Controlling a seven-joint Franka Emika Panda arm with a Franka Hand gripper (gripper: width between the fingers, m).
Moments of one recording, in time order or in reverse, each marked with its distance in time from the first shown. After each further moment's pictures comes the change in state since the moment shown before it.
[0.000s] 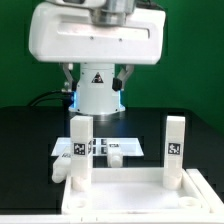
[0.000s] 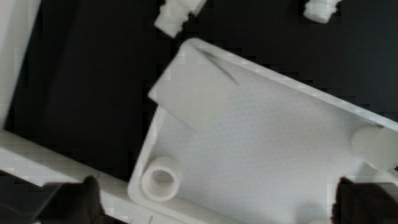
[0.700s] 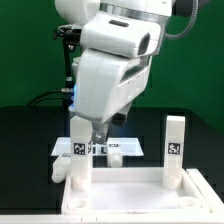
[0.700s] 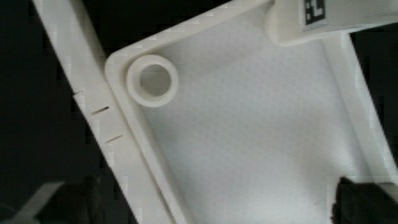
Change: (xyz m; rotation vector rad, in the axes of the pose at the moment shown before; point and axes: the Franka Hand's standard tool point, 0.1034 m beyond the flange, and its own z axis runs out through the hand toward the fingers) arm 0.070 -0.003 0.042 -0.047 -0.049 -0.775
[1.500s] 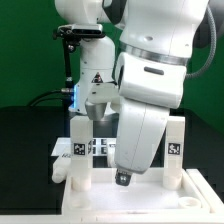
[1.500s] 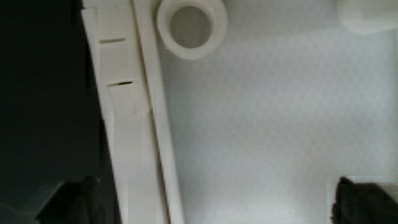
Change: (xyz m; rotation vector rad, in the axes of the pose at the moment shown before) arm 0.034 0.013 0.038 -0.005 -0.021 -0.329
